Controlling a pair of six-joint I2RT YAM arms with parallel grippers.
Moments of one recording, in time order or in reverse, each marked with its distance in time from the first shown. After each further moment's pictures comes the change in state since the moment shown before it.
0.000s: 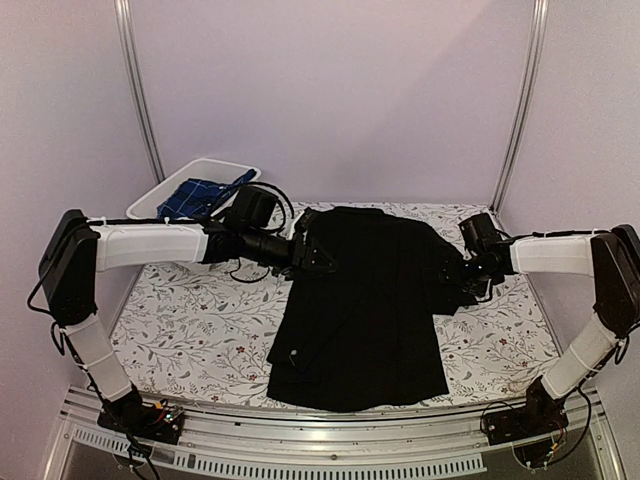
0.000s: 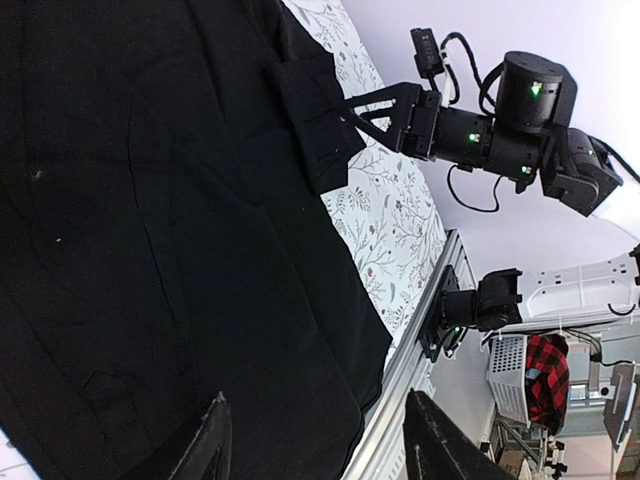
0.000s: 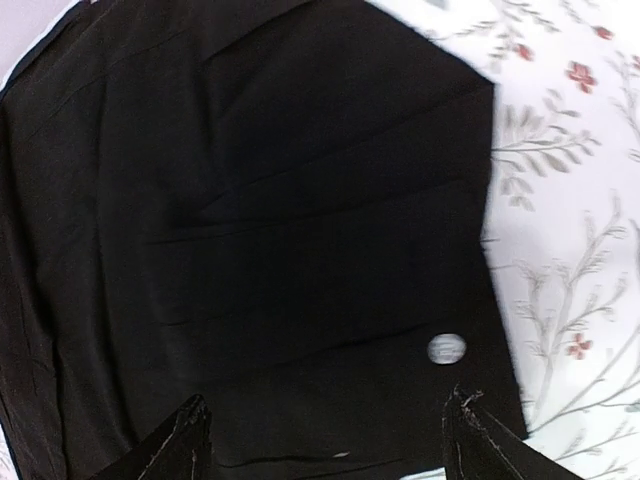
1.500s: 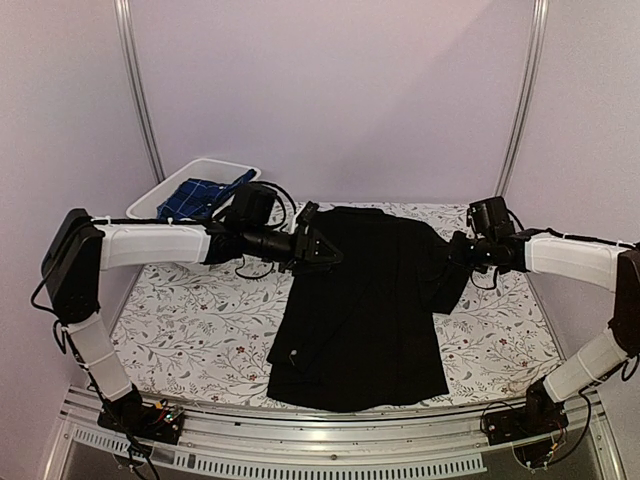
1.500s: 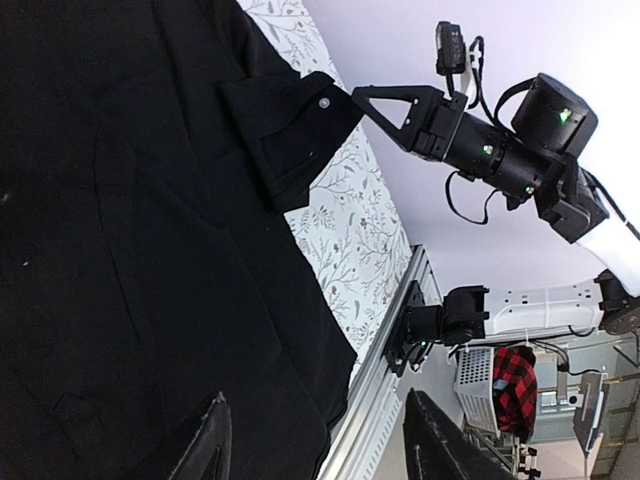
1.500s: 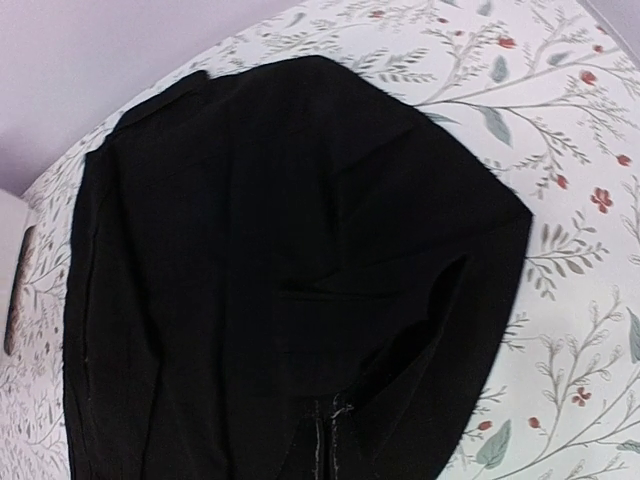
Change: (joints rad) left arm 0.005 0.016 -0.003 0.108 0.044 -0.093; right arm -0.021 -0.144 -0.010 0.086 -0.025 -0.053
